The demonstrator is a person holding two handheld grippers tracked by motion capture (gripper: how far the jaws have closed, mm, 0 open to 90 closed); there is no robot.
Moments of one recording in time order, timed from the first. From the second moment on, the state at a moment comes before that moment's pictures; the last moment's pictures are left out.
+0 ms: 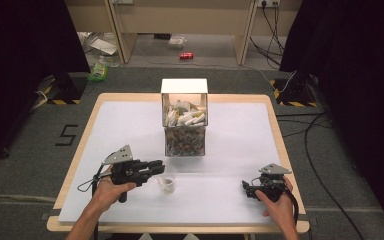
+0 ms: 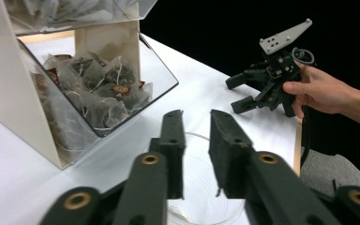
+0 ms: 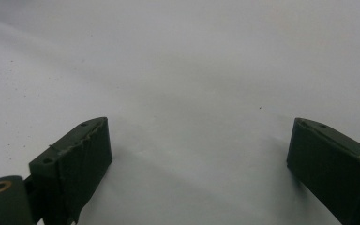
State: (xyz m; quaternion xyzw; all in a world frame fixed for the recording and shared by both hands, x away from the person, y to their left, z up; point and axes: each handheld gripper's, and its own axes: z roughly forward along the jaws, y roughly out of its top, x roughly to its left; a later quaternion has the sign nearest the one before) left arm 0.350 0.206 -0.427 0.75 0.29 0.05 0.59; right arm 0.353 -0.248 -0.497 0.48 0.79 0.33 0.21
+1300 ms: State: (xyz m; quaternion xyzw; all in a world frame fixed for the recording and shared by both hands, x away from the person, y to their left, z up) left arm 0.368 0.241 -0.425 0.73 0.38 0.10 0.56; right arm 0.353 -0.248 -0.497 0.48 0.79 0.33 0.21
